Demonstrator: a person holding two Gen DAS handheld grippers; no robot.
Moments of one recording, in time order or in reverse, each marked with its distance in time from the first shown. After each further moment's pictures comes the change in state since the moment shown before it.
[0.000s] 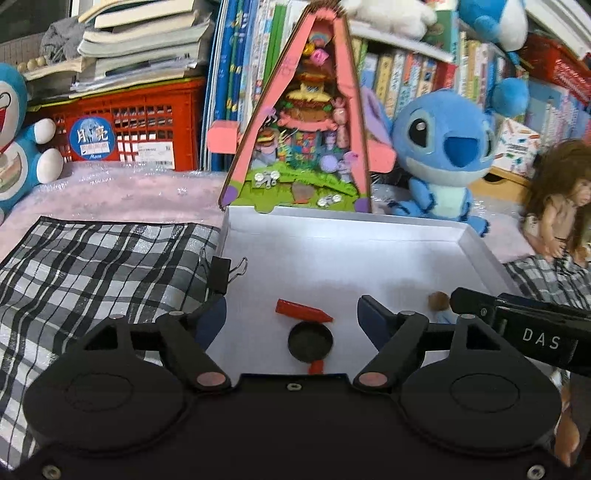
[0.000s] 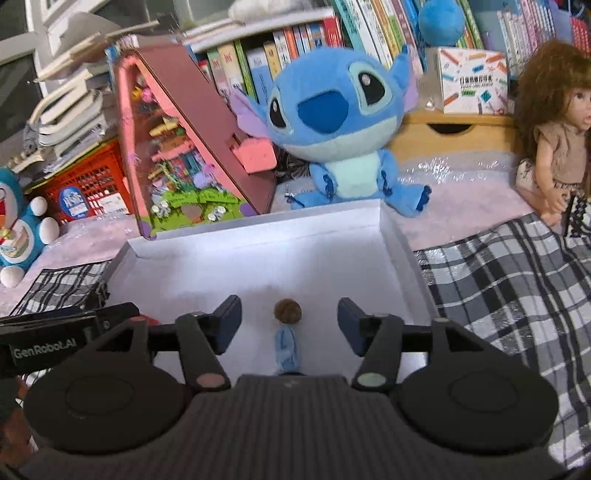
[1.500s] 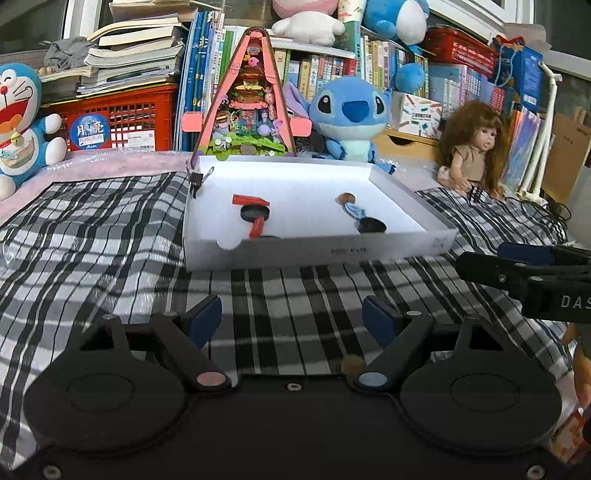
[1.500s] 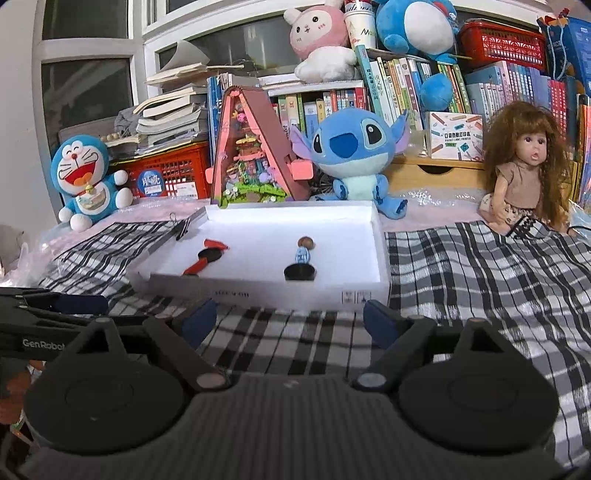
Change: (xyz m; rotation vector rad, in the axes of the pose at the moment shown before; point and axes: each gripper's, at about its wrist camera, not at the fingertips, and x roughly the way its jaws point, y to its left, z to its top) left arm -0.130 -0.008 -0.142 0.102 -0.084 -0.134; right arm -0.152 -0.017 -0.108 -0.173 -0.165 0.091
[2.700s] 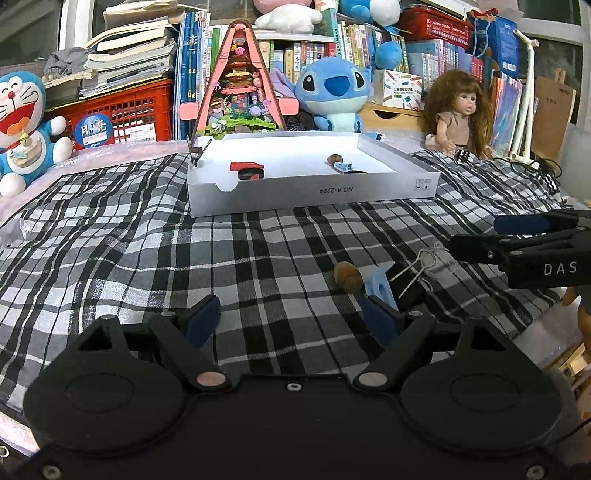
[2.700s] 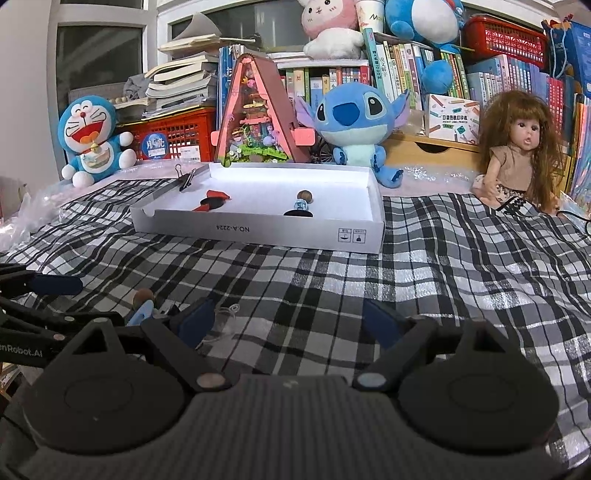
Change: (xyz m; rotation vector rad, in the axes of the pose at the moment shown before) left arm -0.027 -0.011 -0.059 0.091 -0.004 0.021; right arm -0.016 0.006 -0.043 -0.069 0.046 -0.028
